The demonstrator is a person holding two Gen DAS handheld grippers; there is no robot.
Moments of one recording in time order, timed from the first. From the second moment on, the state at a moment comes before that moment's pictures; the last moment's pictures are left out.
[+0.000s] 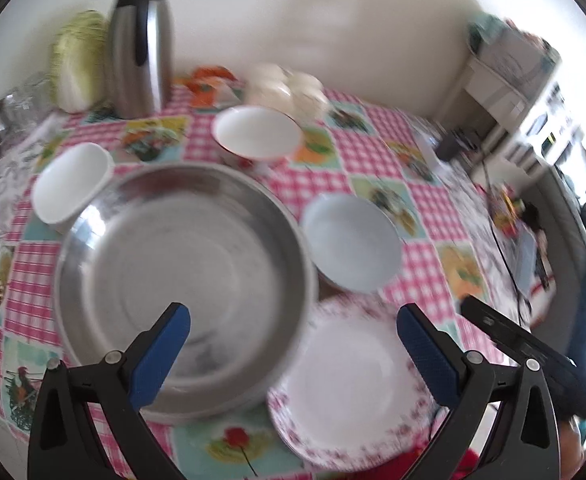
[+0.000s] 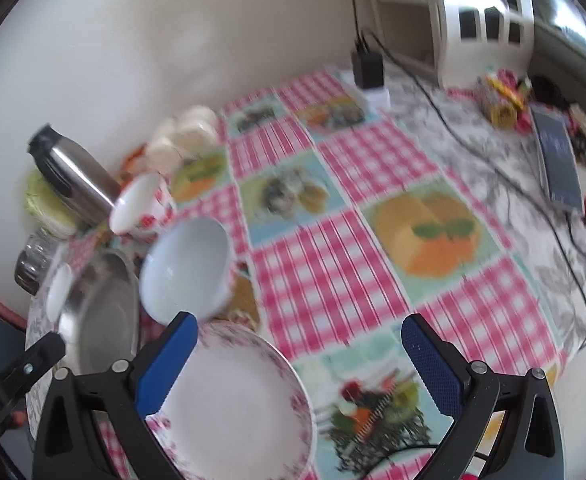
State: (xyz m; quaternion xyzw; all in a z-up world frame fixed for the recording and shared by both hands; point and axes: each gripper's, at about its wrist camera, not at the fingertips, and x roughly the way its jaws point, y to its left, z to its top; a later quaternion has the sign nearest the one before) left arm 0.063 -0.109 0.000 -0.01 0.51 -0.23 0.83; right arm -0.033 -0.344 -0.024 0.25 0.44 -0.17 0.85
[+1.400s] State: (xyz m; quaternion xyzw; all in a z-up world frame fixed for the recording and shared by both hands) left arm 0.041 -0.176 -0.055 0.02 0.62 -0.30 0.73; right arm -0.038 -0.388 -0.091 0.35 0.50 -0.14 0.78
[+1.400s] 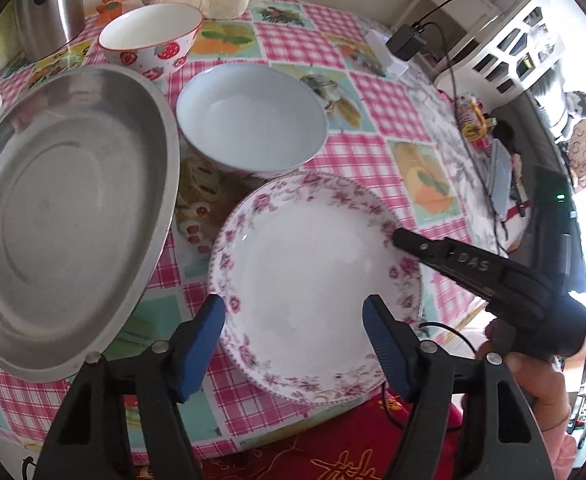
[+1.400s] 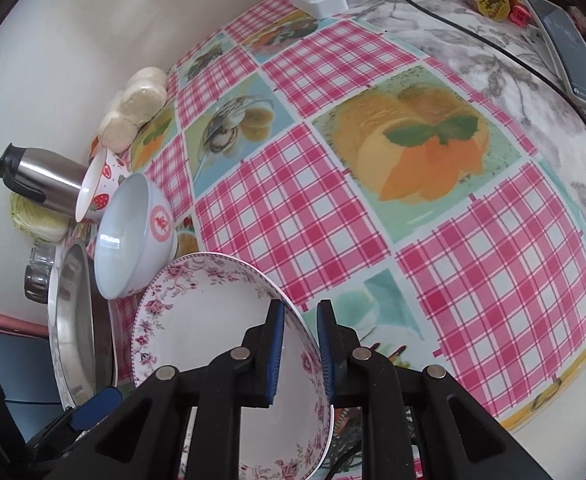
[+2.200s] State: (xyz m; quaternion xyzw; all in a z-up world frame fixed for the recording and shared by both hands) left arm 0.052 -0.165 -0.093 -0.02 0.66 -0.24 0.71; right arm -0.040 -0.395 -0.104 0.37 0.49 -0.11 0.78
